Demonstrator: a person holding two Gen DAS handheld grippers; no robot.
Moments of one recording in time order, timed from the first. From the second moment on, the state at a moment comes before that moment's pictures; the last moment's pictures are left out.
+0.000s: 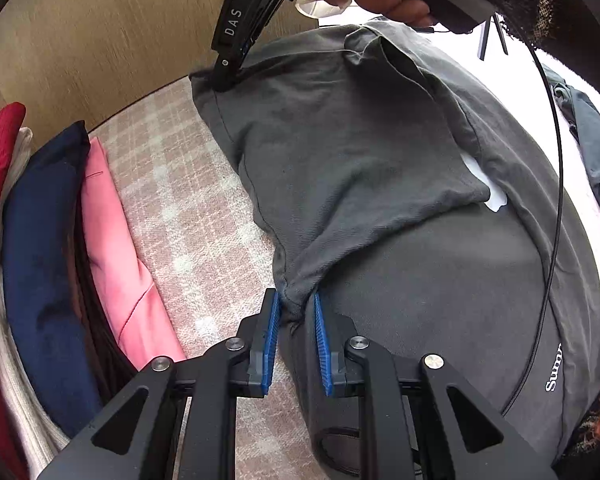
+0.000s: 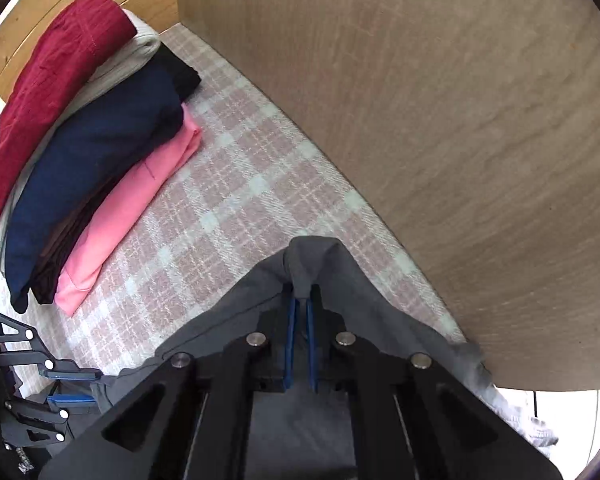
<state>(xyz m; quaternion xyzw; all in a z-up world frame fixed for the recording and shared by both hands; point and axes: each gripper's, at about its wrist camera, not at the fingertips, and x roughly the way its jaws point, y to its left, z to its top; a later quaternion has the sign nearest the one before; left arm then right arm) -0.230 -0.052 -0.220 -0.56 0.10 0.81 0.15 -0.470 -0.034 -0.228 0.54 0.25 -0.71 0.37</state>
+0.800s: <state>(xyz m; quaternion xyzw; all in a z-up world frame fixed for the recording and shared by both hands) -0.152 -0.085 -0.189 -0.54 0.01 0.83 0.11 -0.292 -0.039 -0.216 0.53 0.33 -0.61 0.49</state>
